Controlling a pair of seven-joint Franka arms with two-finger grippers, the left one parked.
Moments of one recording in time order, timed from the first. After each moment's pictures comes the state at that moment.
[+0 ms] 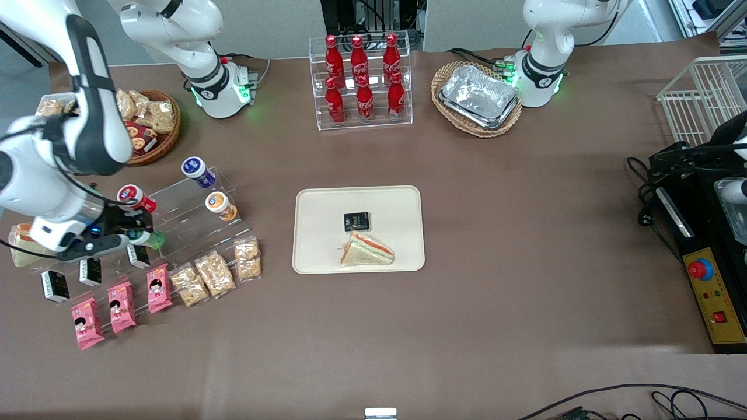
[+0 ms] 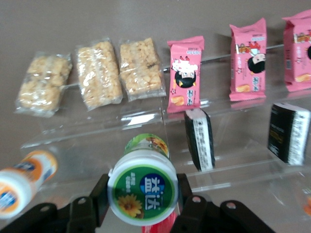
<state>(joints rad) 0.01 0.09 -0.11 -2.00 -0.02 2.02 -0.35</state>
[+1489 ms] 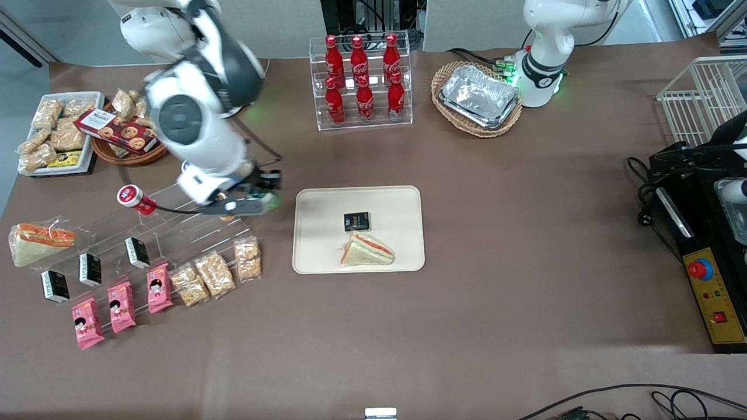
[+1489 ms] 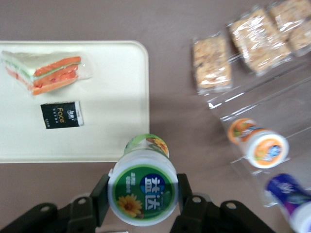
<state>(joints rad) 0.47 0.10 0.02 -1.89 0.06 1.86 0.49</state>
